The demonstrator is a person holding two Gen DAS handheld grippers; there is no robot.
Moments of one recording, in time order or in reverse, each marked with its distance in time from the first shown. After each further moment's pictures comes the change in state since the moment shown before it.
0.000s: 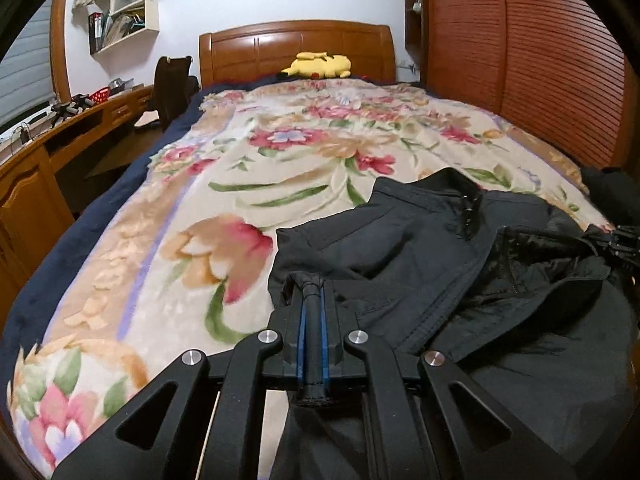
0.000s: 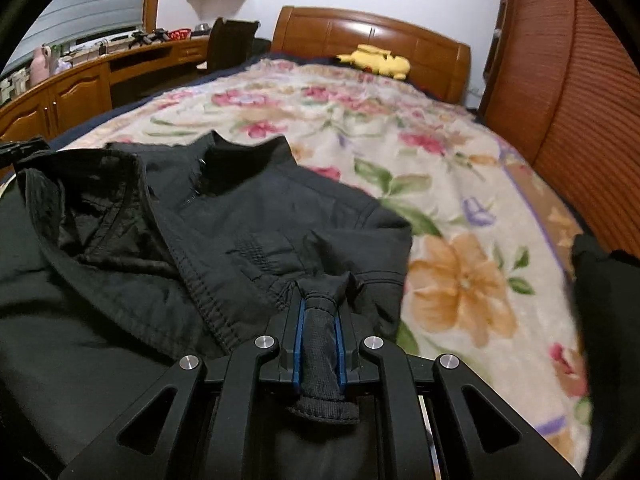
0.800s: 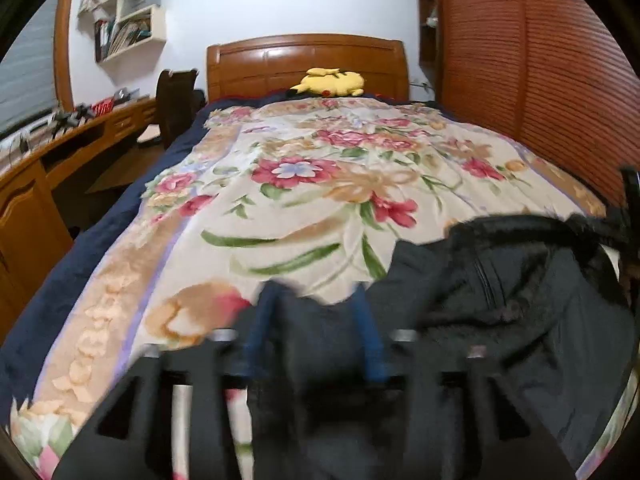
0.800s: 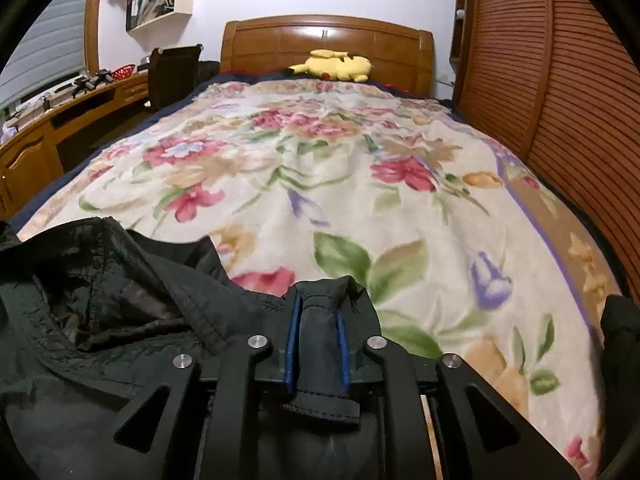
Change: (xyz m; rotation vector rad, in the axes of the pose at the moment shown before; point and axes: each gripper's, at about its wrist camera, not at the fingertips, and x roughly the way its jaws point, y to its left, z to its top) left arm 0.043 0.002 0.065 -0.013 -0.072 0.031; right arm 0.119 -0.042 0.117 0.164 -0.042 -0.088
